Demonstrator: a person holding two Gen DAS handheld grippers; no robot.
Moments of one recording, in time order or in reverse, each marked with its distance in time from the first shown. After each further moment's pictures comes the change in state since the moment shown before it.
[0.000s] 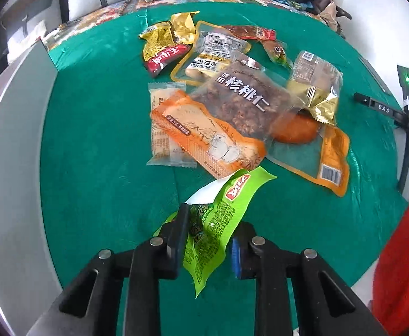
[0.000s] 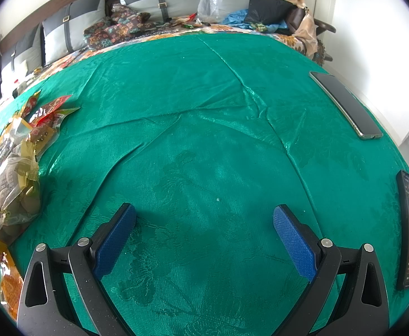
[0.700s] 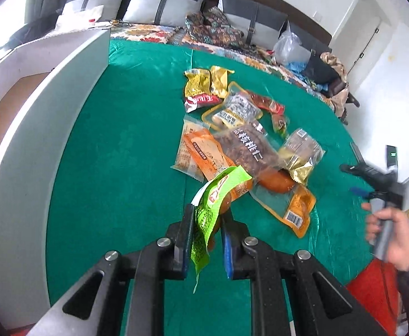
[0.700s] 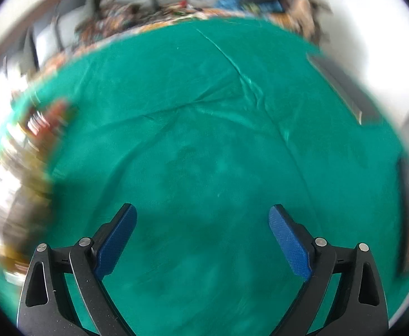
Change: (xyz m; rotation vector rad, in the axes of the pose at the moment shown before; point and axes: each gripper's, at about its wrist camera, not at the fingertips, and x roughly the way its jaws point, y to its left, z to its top) left arm -0.057 0.035 -0.036 -0.346 -0.283 -0.120; right arm -0.016 -0.009 0.009 0.186 0.115 0.132
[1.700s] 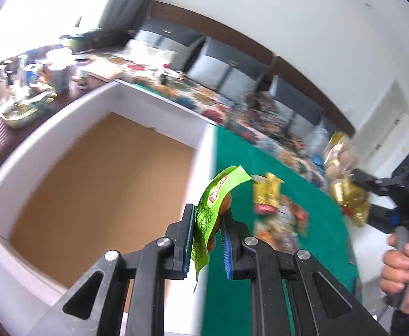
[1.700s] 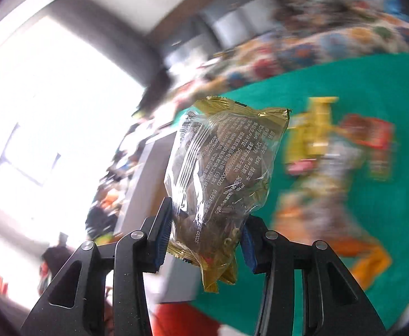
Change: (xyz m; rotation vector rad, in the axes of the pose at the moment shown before) left arm -0.177 0.179 0.047 -0.295 -0.310 0.084; right arm -0.180 0.339 -0.032 -0.318 0.156 0.811
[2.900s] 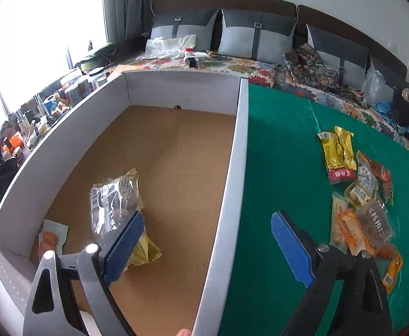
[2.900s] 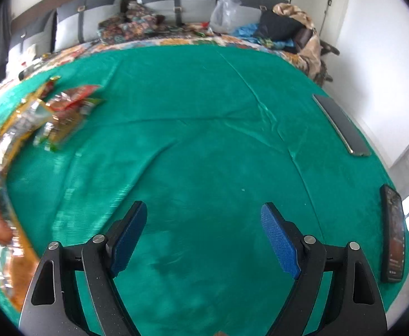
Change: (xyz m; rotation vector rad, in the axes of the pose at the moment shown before) left arm 0.124 -0.055 -0.048 0.245 0.093 0.359; right arm -0.098 -0.382 -0.023 0.004 -0.136 -1.041
